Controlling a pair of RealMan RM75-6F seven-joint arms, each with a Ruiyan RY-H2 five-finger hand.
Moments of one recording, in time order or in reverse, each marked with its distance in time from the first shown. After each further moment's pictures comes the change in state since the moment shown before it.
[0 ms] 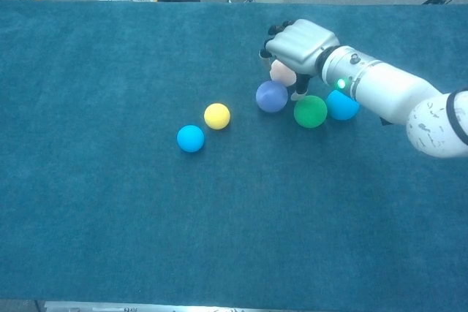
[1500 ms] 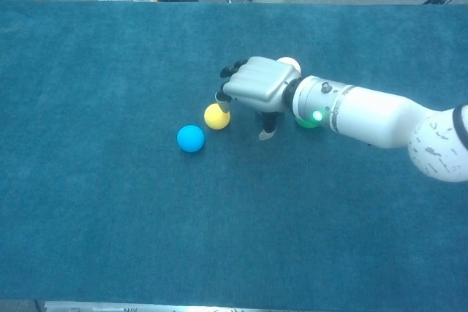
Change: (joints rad) left arm 0.025 0.010 0.006 -0.002 -0.007 0.033 -0.002; right arm 0.075 0.012 -0.041 -0.166 -0.079 -0.088 0.032
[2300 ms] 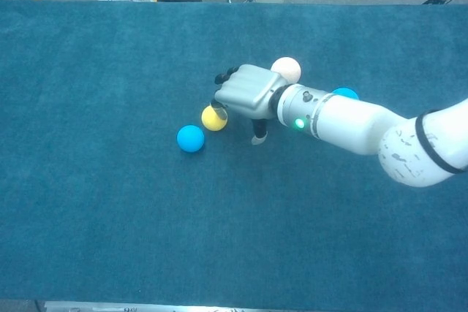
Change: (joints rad) left arm 0.015 -0.006 0.000 0.020 0.000 0.015 -0.018; right arm 0.057 -0.082 -0.014 0.053 0.090 0.032 -0.048
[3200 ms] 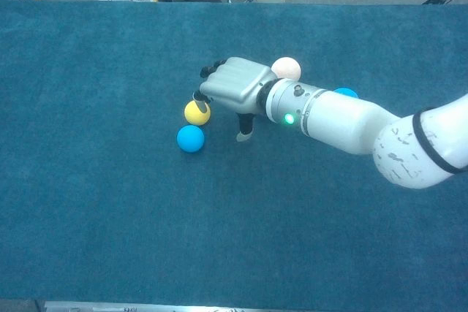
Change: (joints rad) left arm 0.003 0.000 -0.003 0.004 -0.001 -0.001 -0.005; right arm 0.015 0.014 0.028 -0.066 -0.004 0.031 0.031
